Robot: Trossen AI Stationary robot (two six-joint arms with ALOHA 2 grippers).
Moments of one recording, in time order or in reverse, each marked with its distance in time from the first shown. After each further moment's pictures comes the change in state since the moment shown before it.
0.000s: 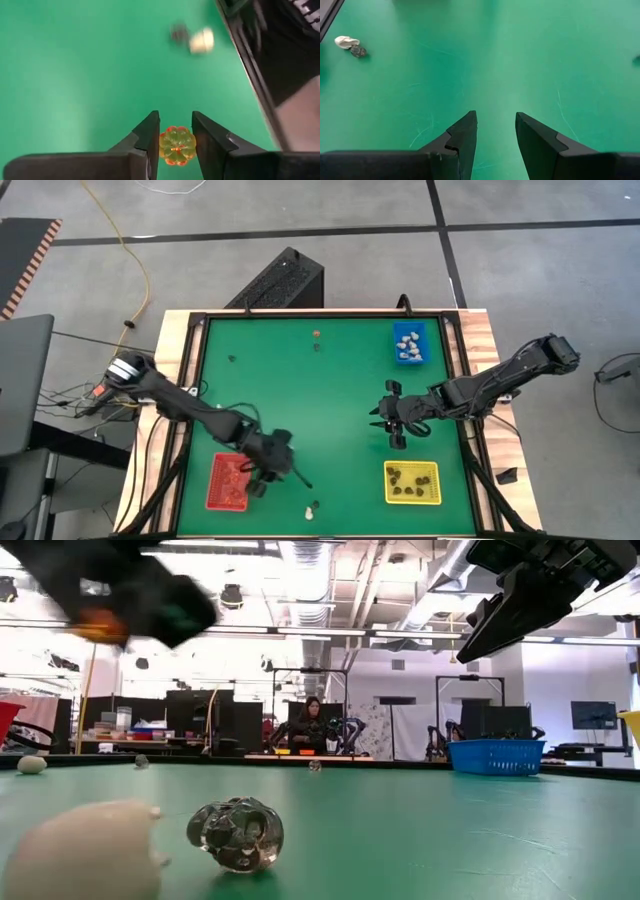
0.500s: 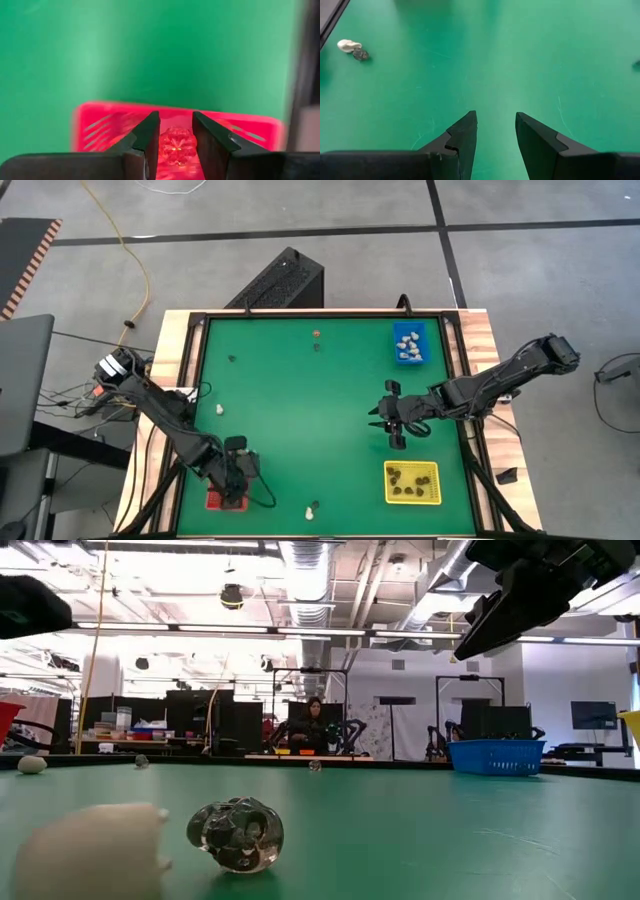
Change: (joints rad) left arm -0.288 -0.091 -0.054 -0.311 -0.259 -0.610; right arm 0.000 0.000 0.000 0.017 0.000 -0.012
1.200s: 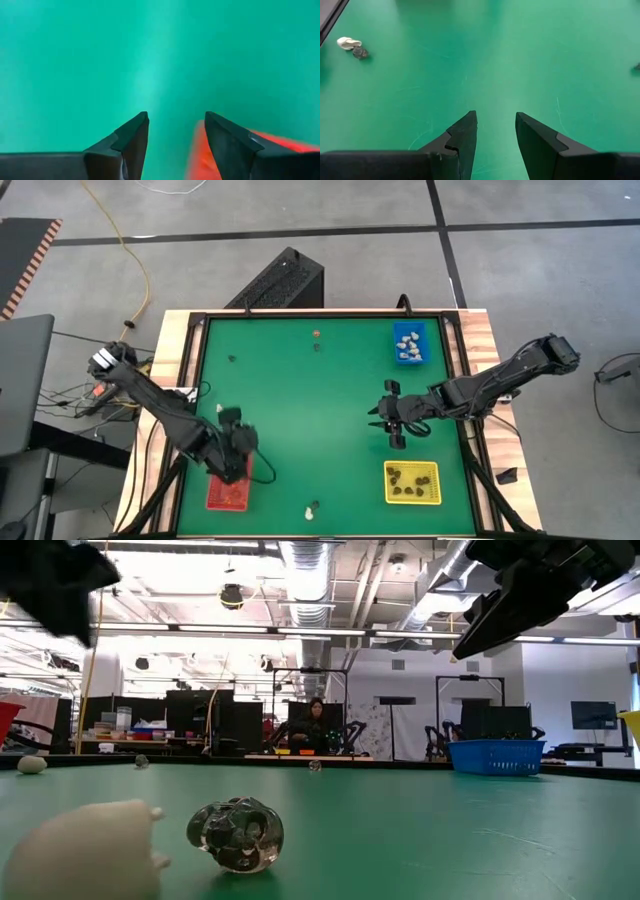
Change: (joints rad) left arm 0.068 -0.101 0.078 -0.301 -0.291 0.029; right arm -0.007 0.000 0.000 0.005 -0.001 -0.026
